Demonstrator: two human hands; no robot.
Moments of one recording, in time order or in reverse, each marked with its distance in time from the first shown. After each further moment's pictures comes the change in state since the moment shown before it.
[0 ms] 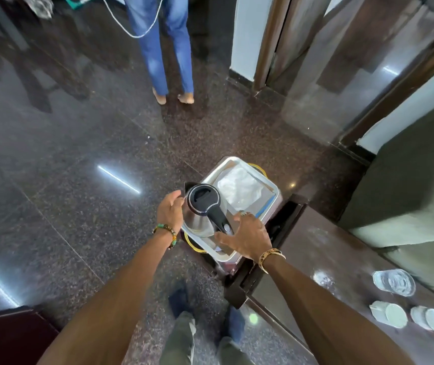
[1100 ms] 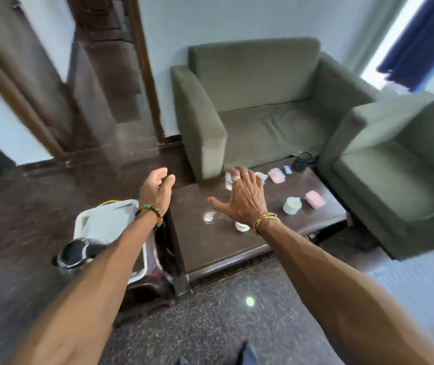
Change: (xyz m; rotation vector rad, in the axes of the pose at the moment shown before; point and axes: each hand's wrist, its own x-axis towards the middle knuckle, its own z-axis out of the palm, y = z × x) left_hand -0.244 0.144 0.128 0.208 -0.778 0.678; right_hand -0.330 0.098 -0.077 -0.163 0.987 0.540
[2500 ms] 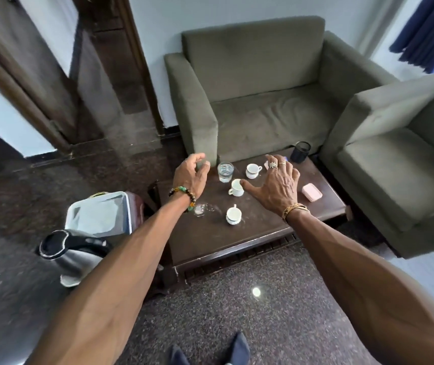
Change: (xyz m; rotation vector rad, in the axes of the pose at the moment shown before) left_hand -0.019 0.056 0.150 0.206 -0.074 0.182; right_hand -0.003 0.155 -0.020 0.065 0.045 0.220
